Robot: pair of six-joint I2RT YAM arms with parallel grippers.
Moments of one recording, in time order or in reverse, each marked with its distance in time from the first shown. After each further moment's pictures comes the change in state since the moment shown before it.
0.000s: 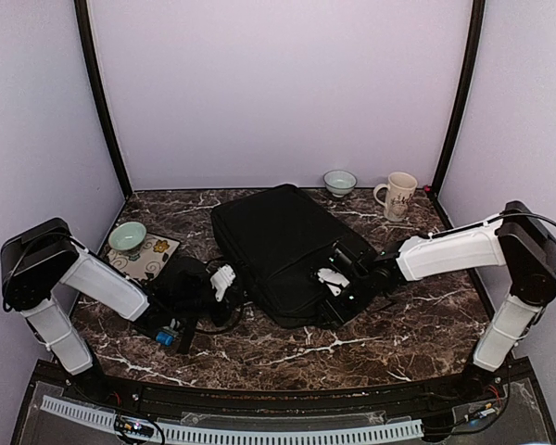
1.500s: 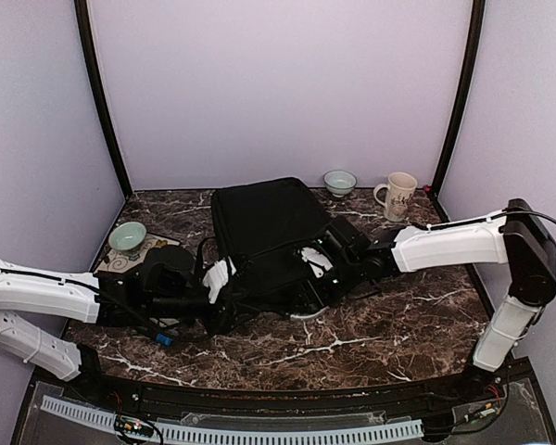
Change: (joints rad) left arm -0.245 -0.430 0.124 -0.535 0.002 -0.071; right arm 0.036 0.038 0.131 0.091 -0.058 0.095
